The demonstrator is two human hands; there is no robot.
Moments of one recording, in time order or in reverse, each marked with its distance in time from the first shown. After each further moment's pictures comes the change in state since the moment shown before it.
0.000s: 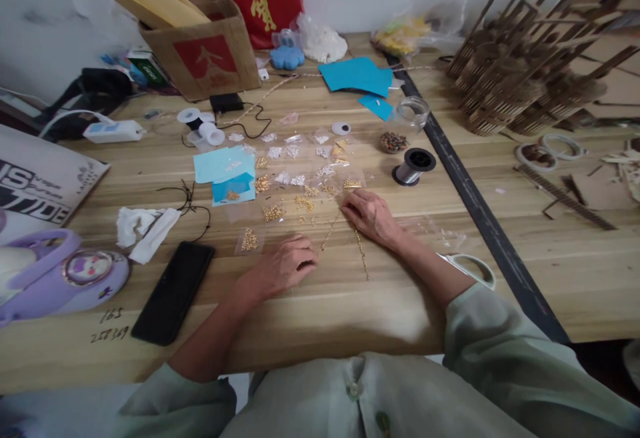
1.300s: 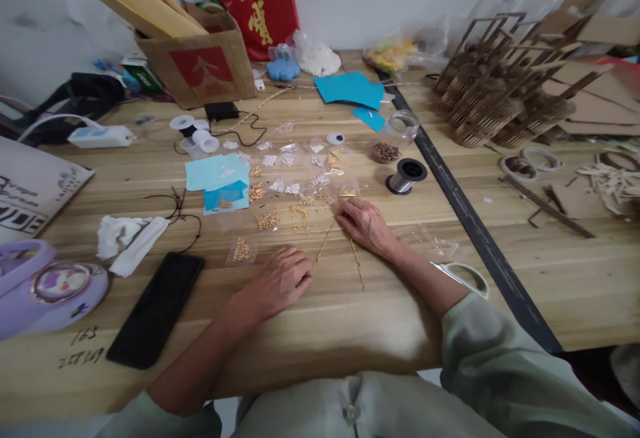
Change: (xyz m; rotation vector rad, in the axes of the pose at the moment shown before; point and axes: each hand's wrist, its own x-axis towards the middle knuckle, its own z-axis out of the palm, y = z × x) left_hand 0.000 0.012 0.006 0.264 0.055 -0.027; right_hand 0.002 -0.005 -0.004 0.026 0.002 0.003
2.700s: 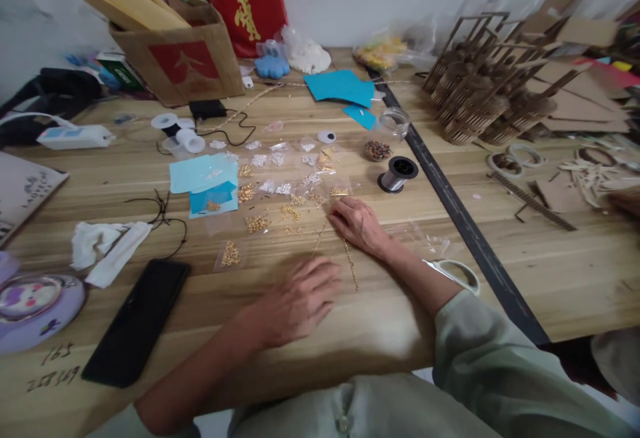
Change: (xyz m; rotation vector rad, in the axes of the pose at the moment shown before) left_hand 0.008 0.032 -0.001 -0.178 0.021 0.245; right_hand 0.000 0.001 0.001 -0.017 0.015 -0.017
